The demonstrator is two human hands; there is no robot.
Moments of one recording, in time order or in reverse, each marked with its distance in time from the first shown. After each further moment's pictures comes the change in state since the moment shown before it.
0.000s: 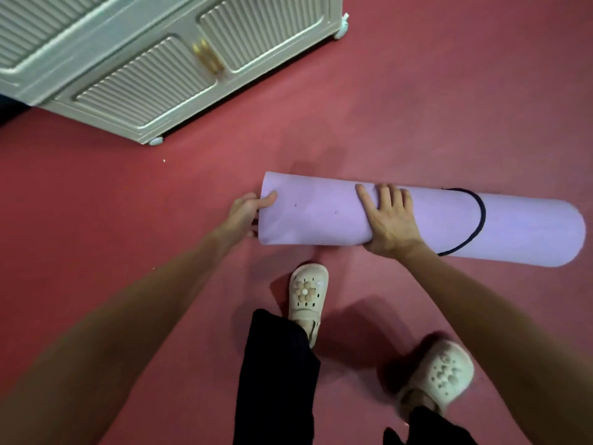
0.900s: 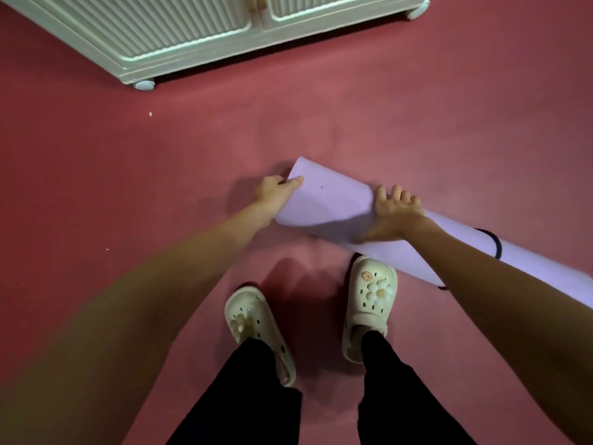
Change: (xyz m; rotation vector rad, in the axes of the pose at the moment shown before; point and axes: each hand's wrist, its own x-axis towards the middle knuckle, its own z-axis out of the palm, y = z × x) left_hand 0.162 -0.036 0.010 0.225 0.208 0.052; right_hand 0.143 -0.027 0.053 -0.058 -0.523 0.149
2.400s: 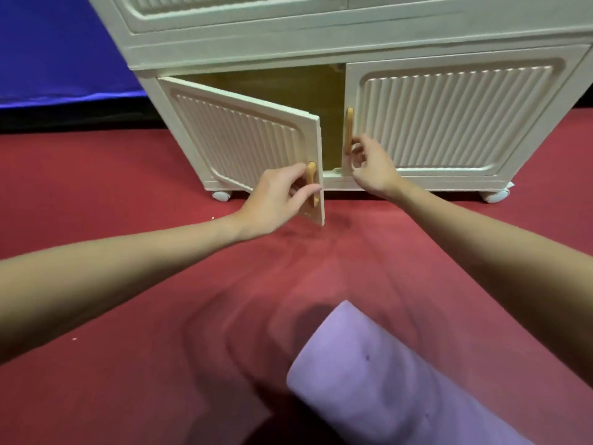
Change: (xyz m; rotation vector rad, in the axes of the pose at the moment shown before) left_hand 0.076 0.059 -0.121 0.218 0.594 1.137; right_hand 0.210 -0.144 -0.215 0.651 0.812 -0.846
